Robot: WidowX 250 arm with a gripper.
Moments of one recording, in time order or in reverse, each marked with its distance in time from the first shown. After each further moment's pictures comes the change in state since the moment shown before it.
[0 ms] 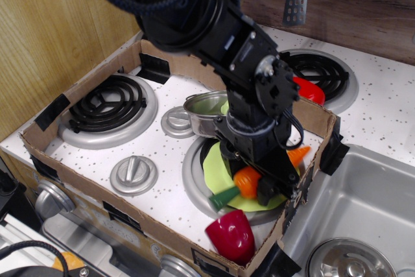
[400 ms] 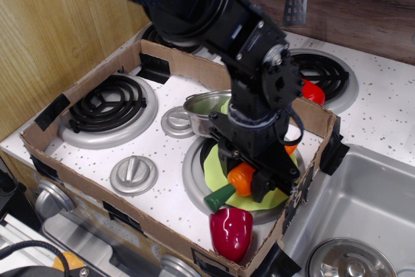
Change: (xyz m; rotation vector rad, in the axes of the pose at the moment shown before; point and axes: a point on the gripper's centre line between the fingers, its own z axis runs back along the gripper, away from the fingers) arm -0.004 -0.005 0.011 0.029 0.071 0.043
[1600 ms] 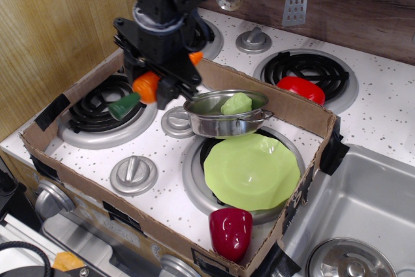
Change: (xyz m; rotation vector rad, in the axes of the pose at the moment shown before) arm -0.007 0.128 0.055 0.309 -0.012 0.086
